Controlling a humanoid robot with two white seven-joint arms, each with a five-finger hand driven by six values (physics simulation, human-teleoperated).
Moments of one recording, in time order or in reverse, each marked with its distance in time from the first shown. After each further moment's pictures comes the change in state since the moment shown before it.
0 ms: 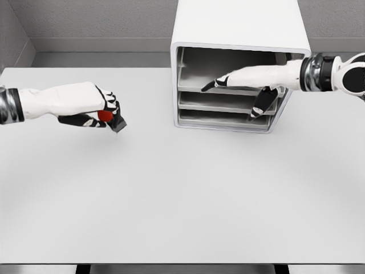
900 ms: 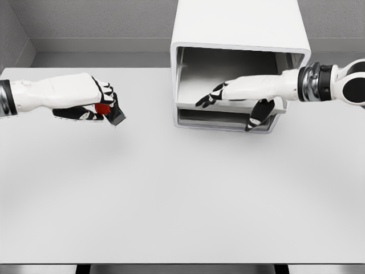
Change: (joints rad) left arm -0.043 0.018 0.006 -0.022 0.021 0.001 0.001; right arm 0.001 -0.041 0.023 -0.114 -0.005 -0.017 -0.004
